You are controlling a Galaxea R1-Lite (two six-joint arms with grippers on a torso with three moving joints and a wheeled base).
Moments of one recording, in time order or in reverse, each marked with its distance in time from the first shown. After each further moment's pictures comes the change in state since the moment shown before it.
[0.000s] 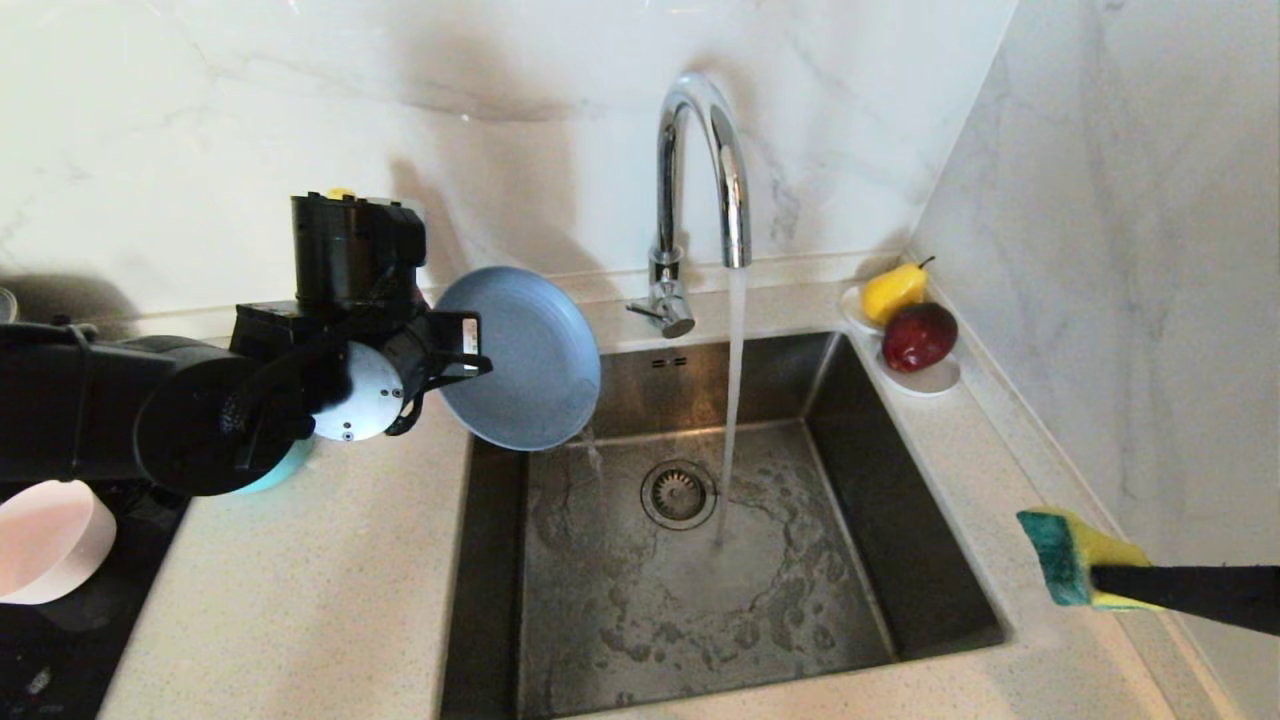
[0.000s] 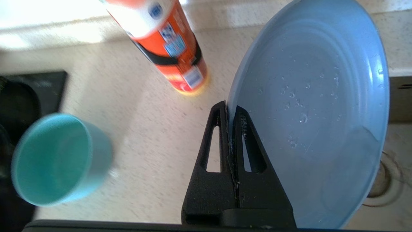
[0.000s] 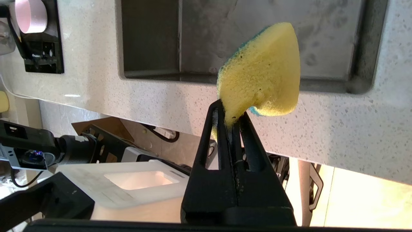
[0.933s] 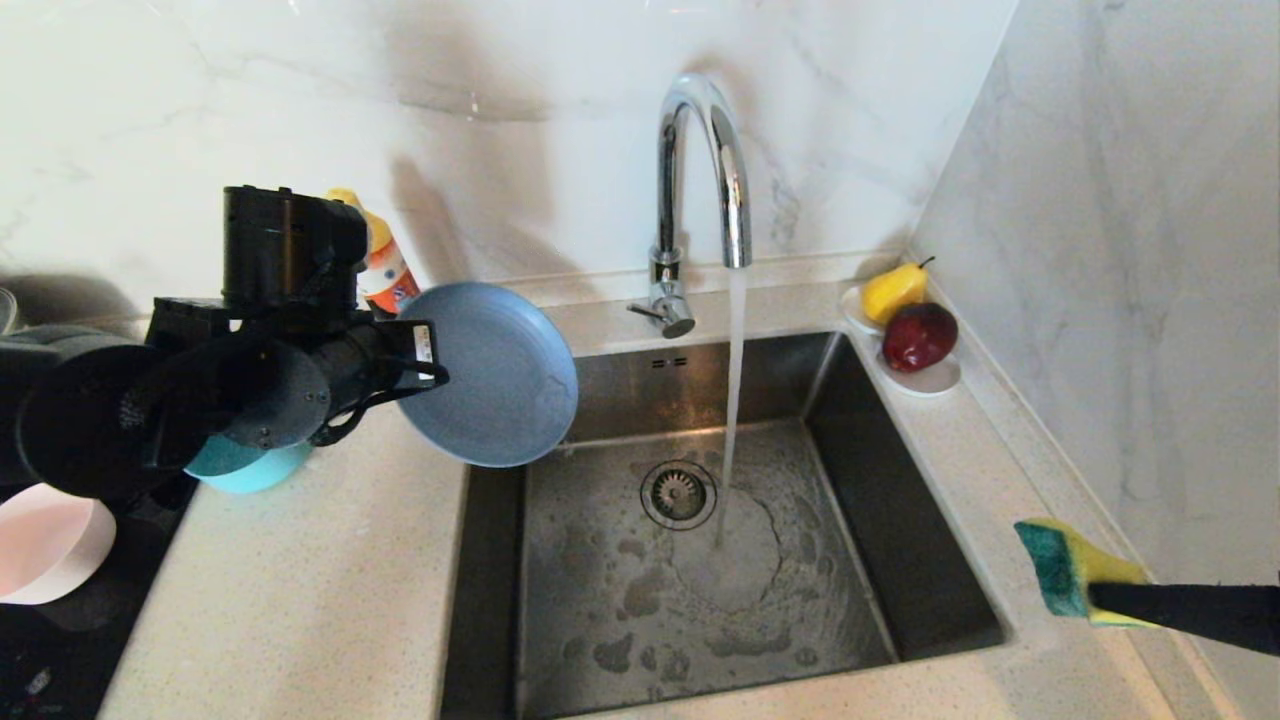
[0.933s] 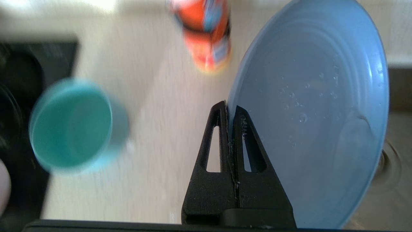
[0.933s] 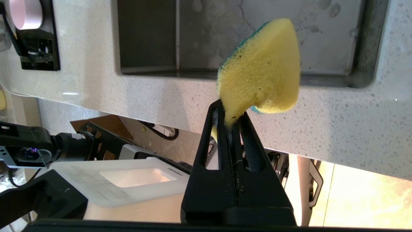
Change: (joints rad) left arm 0.062 -0.097 0.031 0.177 -0.066 -0.137; right arm 0.000 -0.009 0.041 -0.022 0.000 0.000
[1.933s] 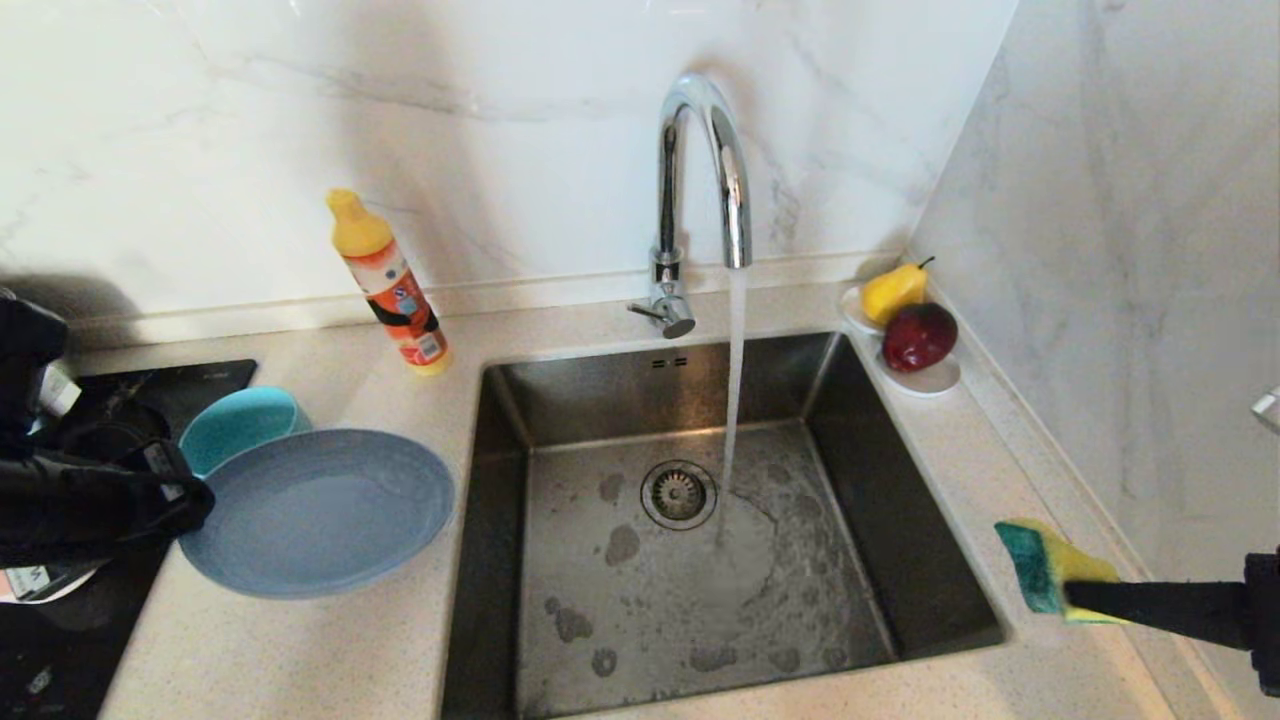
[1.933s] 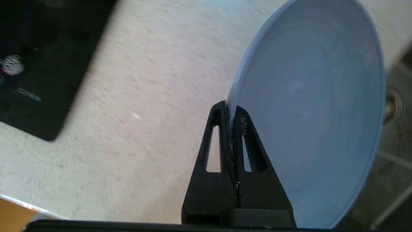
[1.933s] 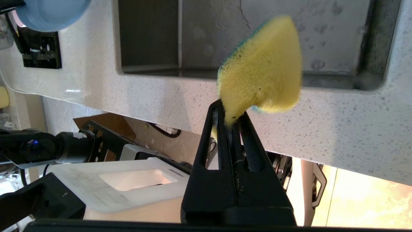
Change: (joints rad) left arm 0.535 -0.245 0.197 0.479 -0.497 -0.362; right arm 0.000 0.038 0.020 -0.046 0.020 0.001
